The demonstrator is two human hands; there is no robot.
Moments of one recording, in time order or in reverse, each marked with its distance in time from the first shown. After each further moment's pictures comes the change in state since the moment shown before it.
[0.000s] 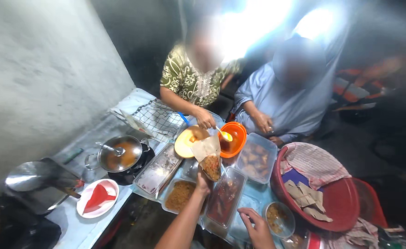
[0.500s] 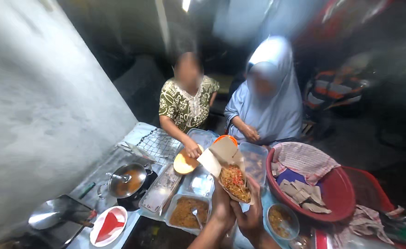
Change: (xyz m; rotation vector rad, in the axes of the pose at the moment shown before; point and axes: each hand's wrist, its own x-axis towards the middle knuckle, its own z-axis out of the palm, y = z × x) left_hand -0.162 0.026 0.156 0.106 -0.162 -0.003; right_hand 0.033 -0.107 -0.018 0.183 0.648 -0.692
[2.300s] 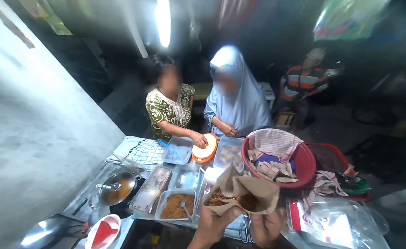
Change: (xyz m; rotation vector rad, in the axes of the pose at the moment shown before) left_hand -0.108 -0.041 -0.002 0.407 -0.704 0.537; right_hand -0.033 -0.070 -0.126 0.347 0.173 -0.216
